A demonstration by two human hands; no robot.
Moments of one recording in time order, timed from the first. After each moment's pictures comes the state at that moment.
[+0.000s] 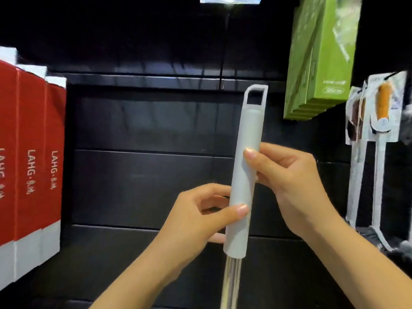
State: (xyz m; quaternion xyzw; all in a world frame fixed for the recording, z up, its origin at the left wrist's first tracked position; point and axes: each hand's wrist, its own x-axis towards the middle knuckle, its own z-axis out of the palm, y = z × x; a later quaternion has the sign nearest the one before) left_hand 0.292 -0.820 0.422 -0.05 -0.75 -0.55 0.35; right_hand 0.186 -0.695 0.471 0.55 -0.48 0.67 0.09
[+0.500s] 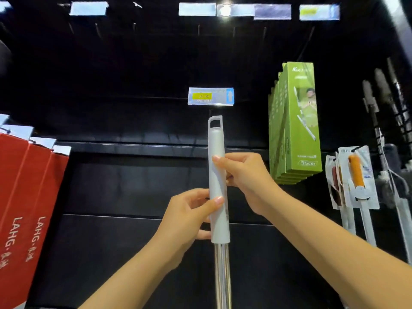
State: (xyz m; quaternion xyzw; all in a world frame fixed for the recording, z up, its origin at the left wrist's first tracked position) left_hand 0.261 -0.825 0.527 -0.05 -0.73 -0.51 0.46; right_hand 0.170 -0.724 0.600 0.56 -0.52 0.64 0.09
